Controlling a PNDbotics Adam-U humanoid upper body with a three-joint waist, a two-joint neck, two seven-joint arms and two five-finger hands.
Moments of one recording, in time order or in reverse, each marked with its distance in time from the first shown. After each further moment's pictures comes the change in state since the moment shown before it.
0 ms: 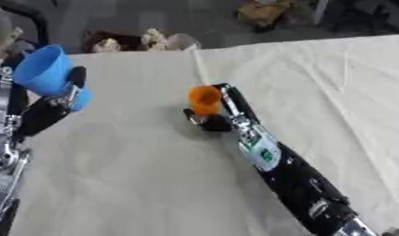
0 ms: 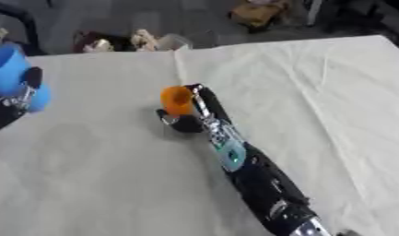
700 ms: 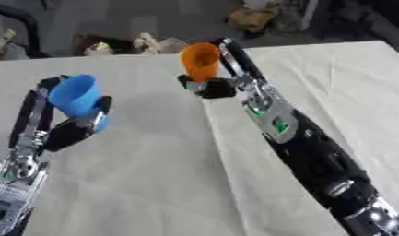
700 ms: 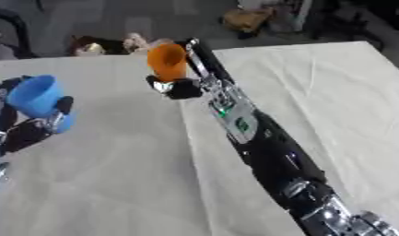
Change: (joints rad) left arm 0.029 0.008 -0.091 0.076 -0.069 -0.031 -0.099; right arm -0.106 -0.072 0.071 -0.209 -0.021 0.084 0.137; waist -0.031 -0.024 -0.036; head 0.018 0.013
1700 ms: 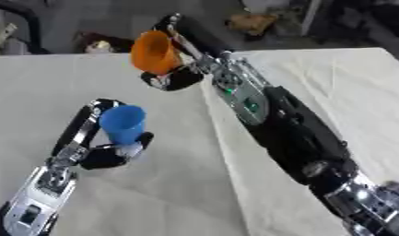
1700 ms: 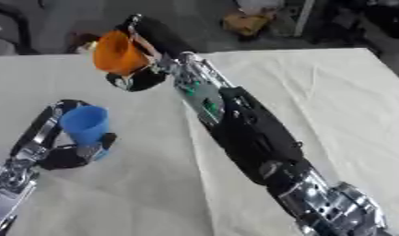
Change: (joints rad) left arm -0.017 -0.001 -0.124 0.042 -0.036 -0.064 -0.128; right arm -0.116 0.062 0.083 -0.038 0.344 -0.104 0.091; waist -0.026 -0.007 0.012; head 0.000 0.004
